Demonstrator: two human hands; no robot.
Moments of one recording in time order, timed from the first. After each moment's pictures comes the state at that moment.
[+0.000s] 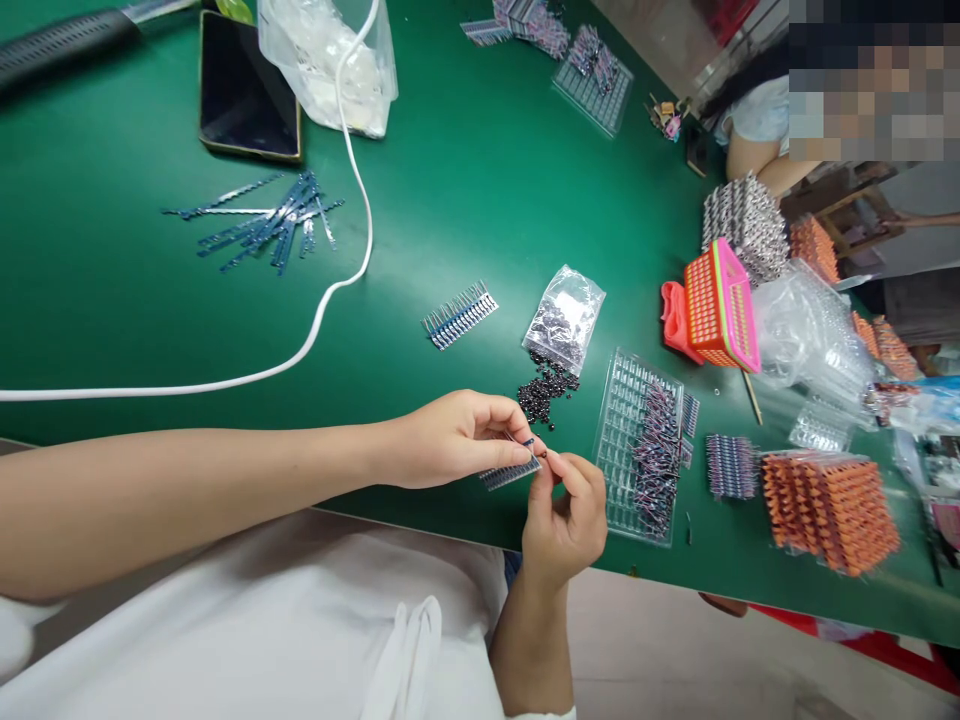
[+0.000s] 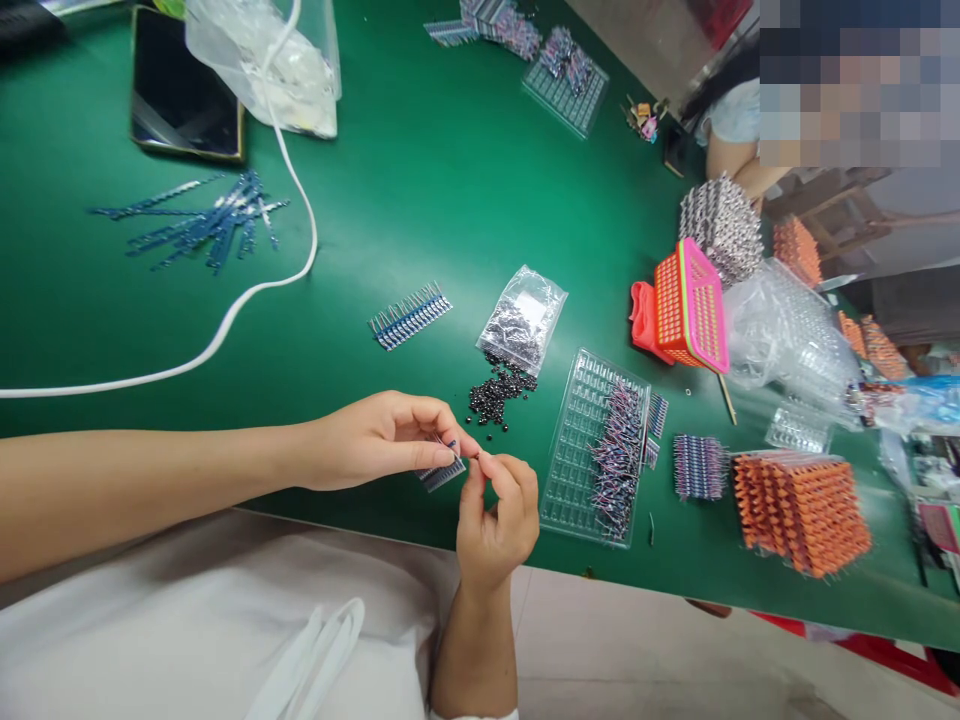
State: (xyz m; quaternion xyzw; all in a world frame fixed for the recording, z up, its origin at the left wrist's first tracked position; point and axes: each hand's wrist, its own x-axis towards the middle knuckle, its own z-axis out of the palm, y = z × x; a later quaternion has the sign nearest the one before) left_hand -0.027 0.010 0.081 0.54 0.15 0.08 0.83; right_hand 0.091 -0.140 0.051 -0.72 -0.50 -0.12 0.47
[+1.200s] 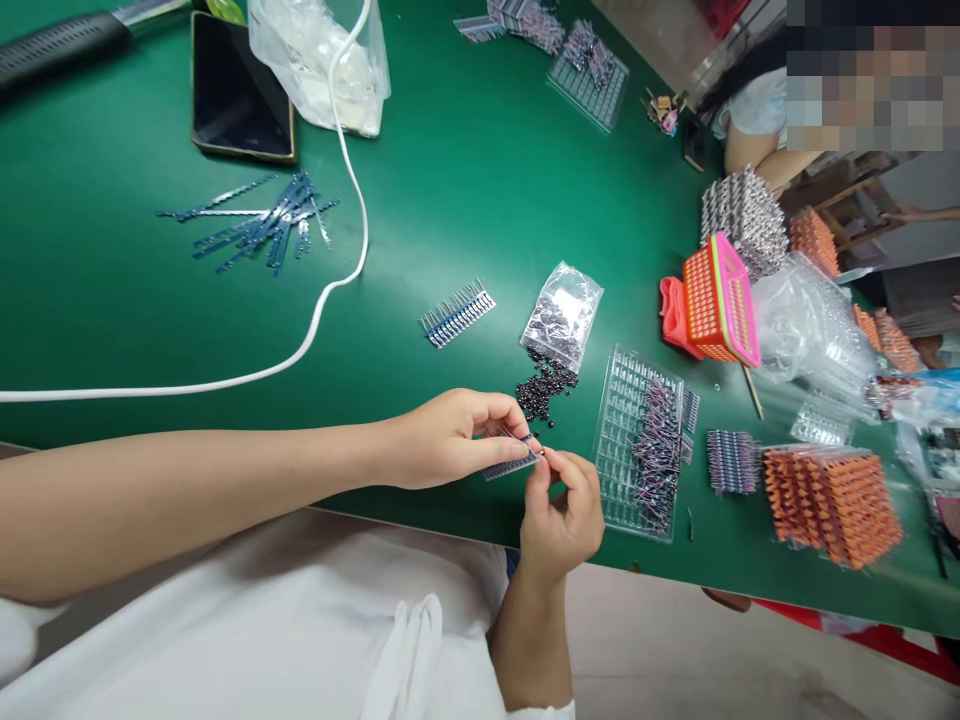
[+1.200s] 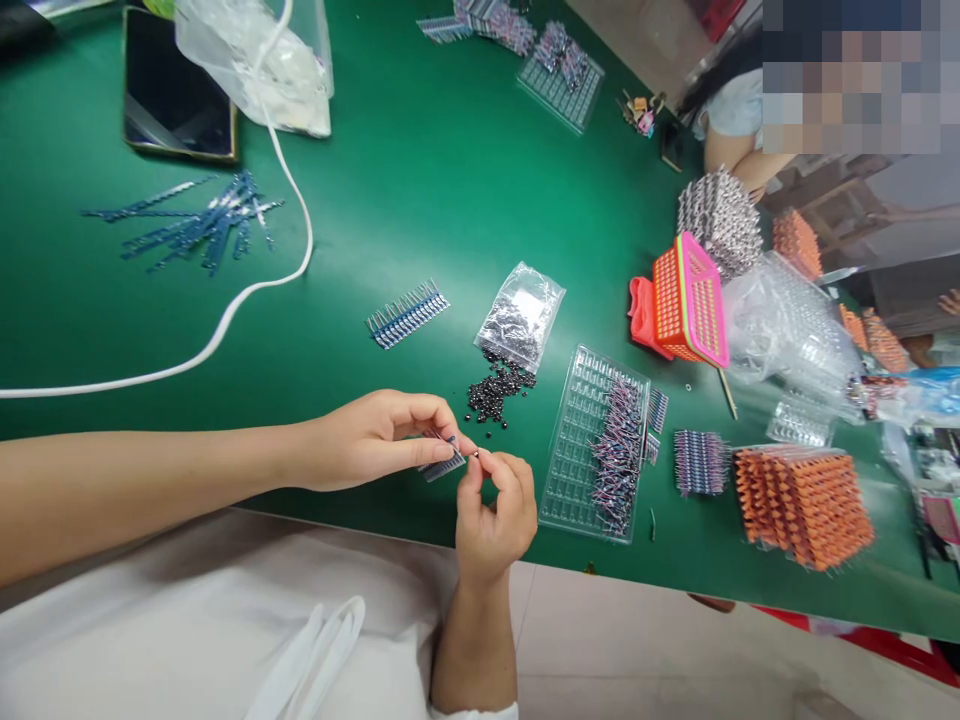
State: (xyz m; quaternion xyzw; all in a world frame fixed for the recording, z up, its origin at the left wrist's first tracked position) left_hand -0.028 0.010 0.087 0.60 0.17 0.07 0.78; right_hand 0.090 -0.142 0.046 -0.73 -0.49 -0.11 0.46
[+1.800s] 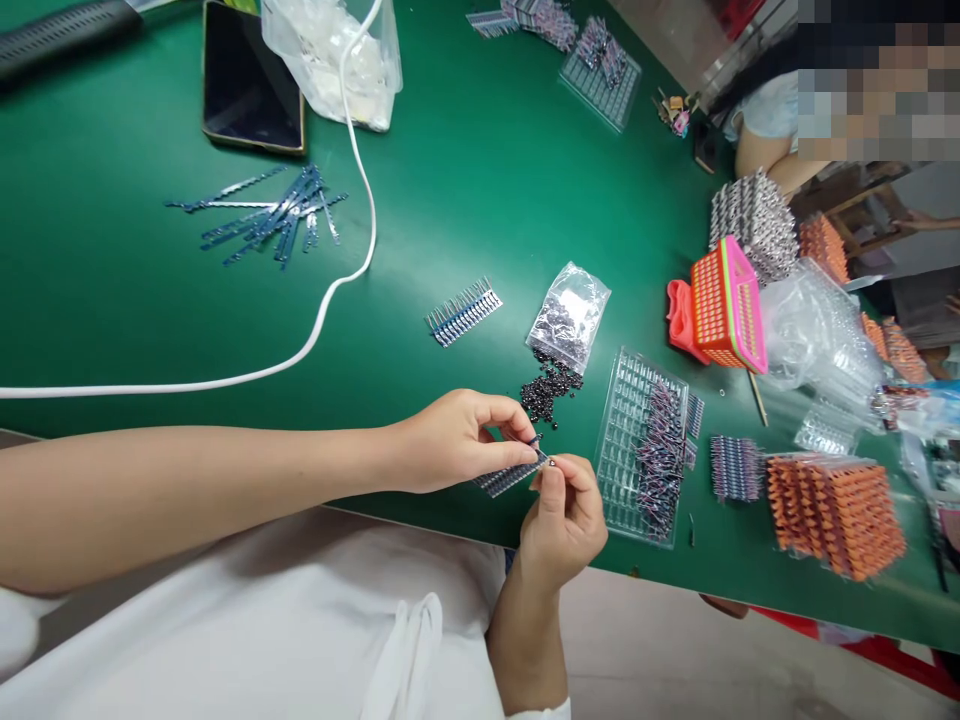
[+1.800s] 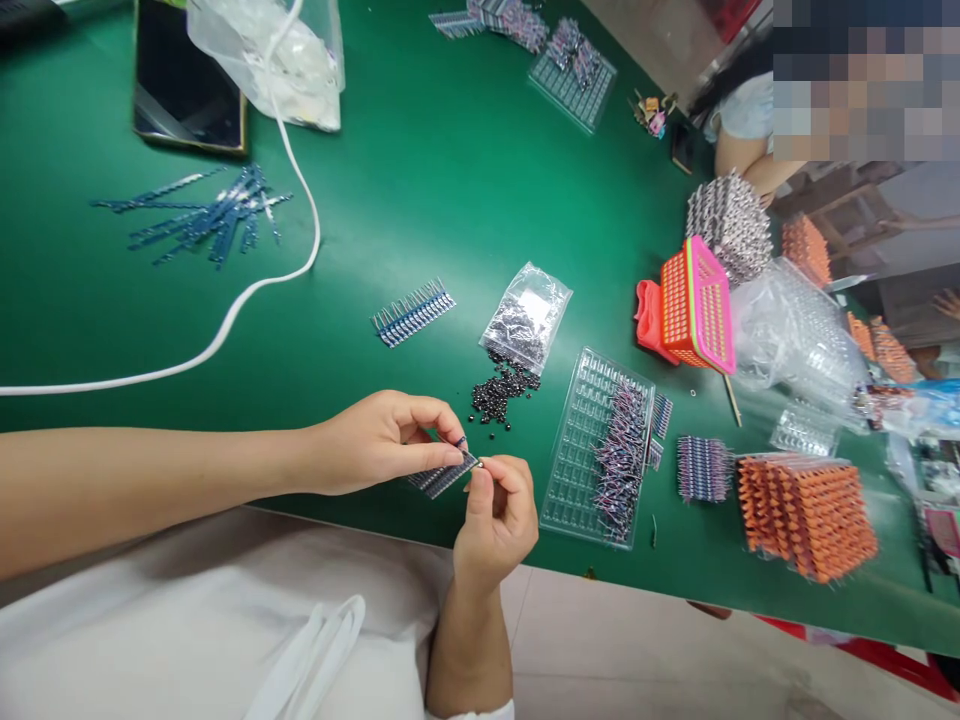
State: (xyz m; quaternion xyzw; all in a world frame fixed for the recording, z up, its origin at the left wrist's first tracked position) left_hand -0.027 0.006 0.082 0.64 0.21 0.09 0.74; right_hand 0.076 -0.138 0.050 -0.71 -0.34 0.07 0.61
